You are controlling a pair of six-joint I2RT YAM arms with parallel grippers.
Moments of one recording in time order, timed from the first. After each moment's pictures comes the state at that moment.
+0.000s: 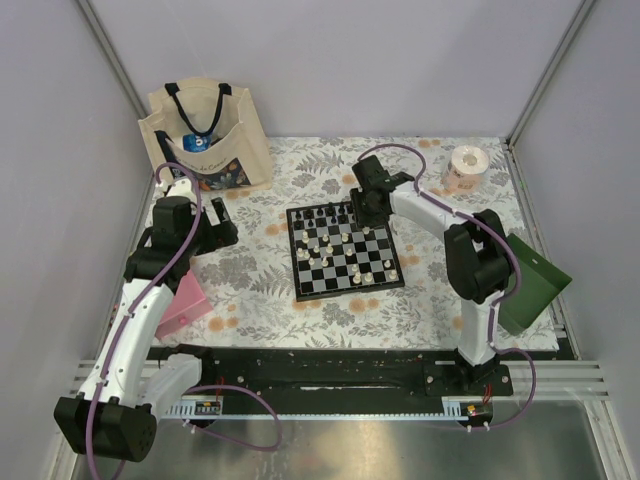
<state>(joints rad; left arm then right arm) -0.12 0.92 0.92 -0.63 -0.04 -0.36 0.52 1.98 1.54 -0.63 0.06 0.32</state>
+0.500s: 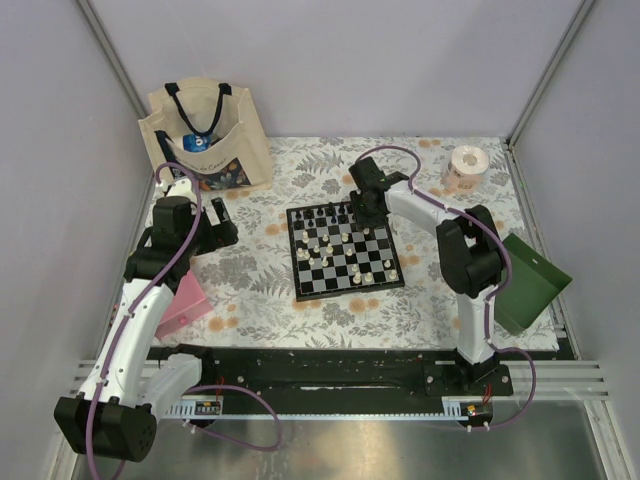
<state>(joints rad) -0.12 0.92 0.92 -0.63 -0.04 -0.36 0.52 2.04 1.57 -0.64 0.10 0.31</state>
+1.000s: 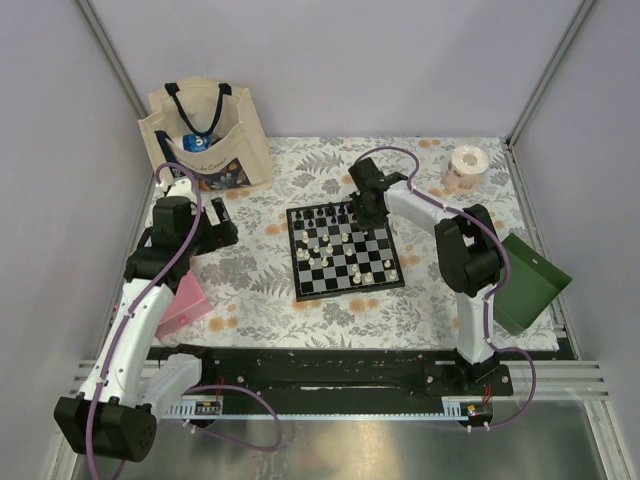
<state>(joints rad) -0.12 0.92 0.92 -0.63 -0.04 -0.36 0.52 2.06 1.58 -0.65 0.10 0.29</state>
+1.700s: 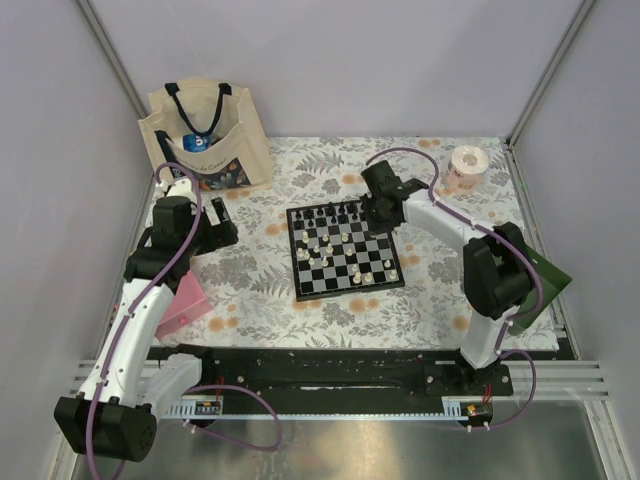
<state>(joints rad) -0.12 0.92 0.92 -0.63 -0.04 -0.36 0.51 1.85 1.43 -0.64 0.08 0.28</state>
